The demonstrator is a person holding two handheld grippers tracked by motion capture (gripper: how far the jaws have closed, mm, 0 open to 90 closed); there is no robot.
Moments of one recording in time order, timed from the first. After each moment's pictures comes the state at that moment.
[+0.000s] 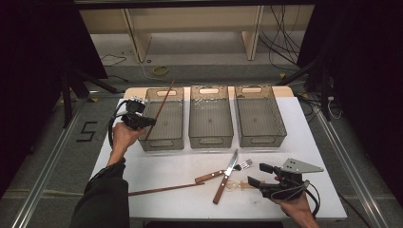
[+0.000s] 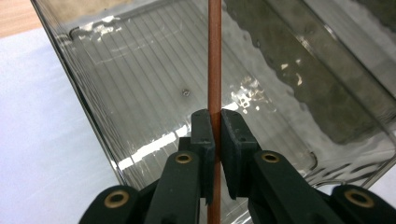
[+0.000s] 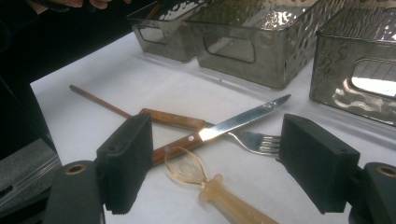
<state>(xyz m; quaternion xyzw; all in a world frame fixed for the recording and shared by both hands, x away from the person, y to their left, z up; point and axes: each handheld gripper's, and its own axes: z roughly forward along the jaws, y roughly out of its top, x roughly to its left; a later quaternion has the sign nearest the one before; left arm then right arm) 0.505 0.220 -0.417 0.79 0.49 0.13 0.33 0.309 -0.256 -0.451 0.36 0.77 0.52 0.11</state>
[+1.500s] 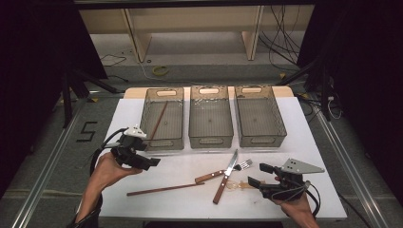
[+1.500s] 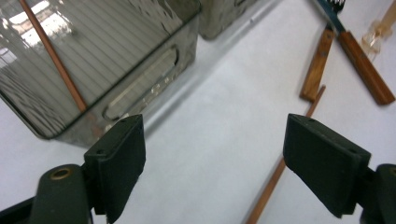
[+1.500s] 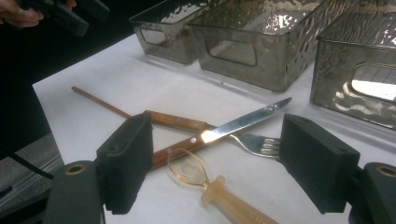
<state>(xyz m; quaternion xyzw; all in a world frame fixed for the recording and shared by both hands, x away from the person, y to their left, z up) 0.377 0.209 -0.399 0.87 0.36 0.09 0.32 0.306 -0.256 -0.448 0.36 0.76 0.52 0.11</state>
